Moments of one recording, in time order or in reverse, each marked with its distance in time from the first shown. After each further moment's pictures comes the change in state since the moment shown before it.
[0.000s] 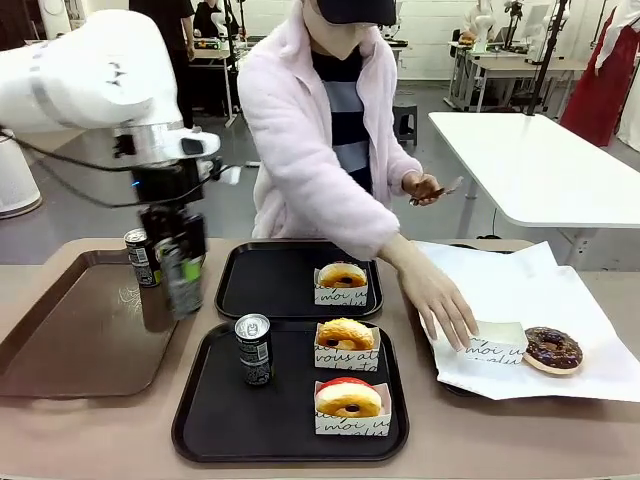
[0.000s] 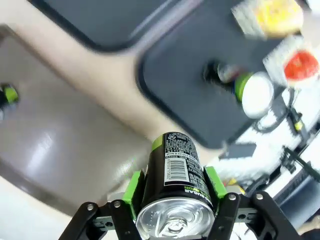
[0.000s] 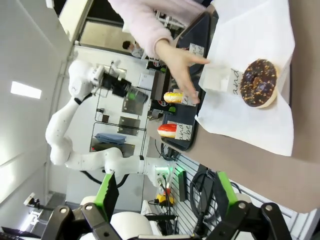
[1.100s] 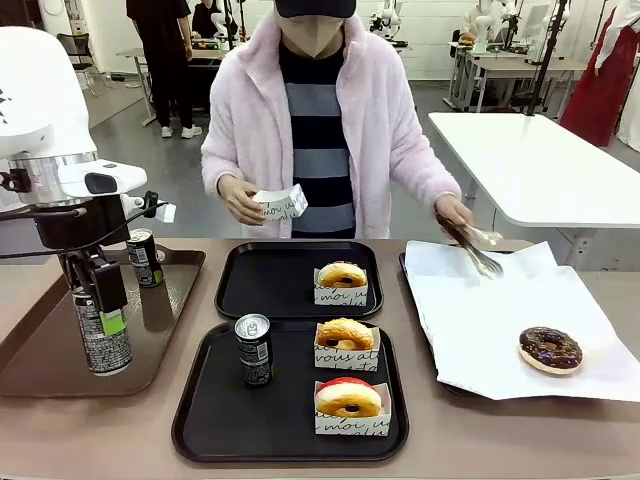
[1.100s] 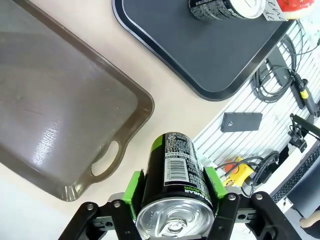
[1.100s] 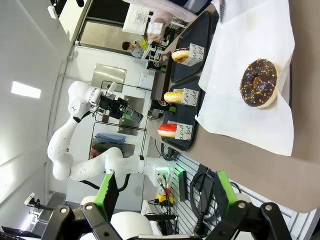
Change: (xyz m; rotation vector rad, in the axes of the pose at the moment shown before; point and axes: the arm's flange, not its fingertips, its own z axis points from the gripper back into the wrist) left arm -0.098 -0.008 -0.018 0.003 -0.012 -0.050; right arm 0.000 0.000 0.000 0.000 0.000 0.000
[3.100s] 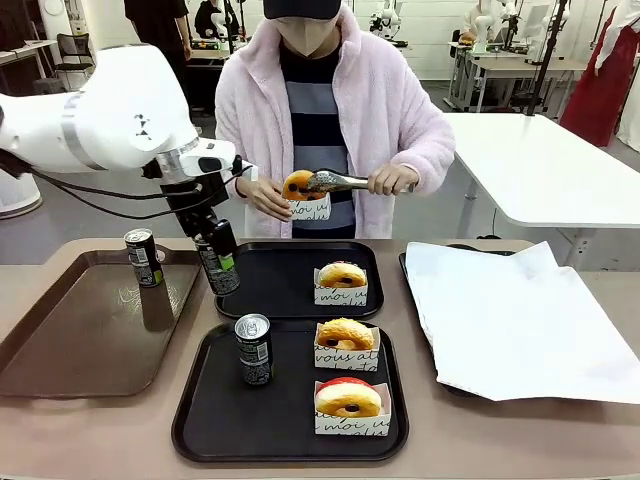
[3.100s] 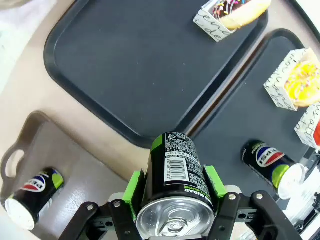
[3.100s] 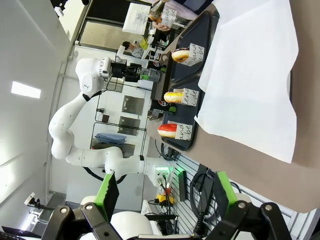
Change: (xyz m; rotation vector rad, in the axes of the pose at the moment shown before) left arm 0.175 0.039 -0.004 0.127 -0.263 -0.065; right arm 0.000 0.000 0.000 0.000 0.000 0.000
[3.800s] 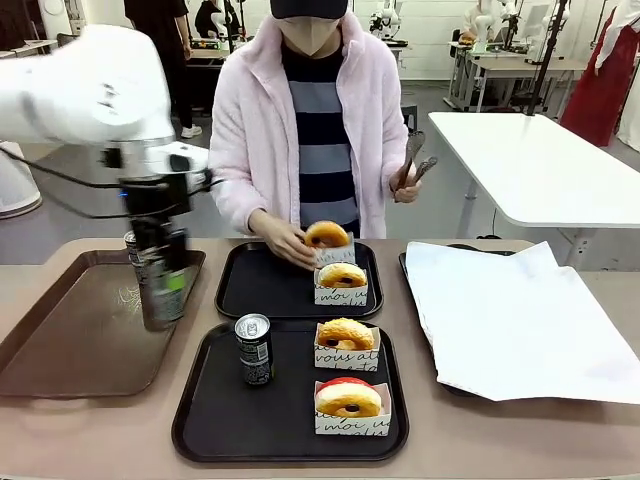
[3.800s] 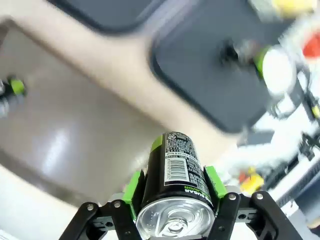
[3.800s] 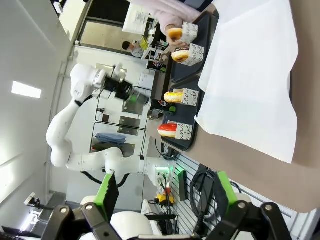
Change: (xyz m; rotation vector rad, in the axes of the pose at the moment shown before) left arm -0.093 -0.024 0.044 -0.074 0.314 0.039; right arm 0.000 0.000 0.000 0.001 0.001 0.000
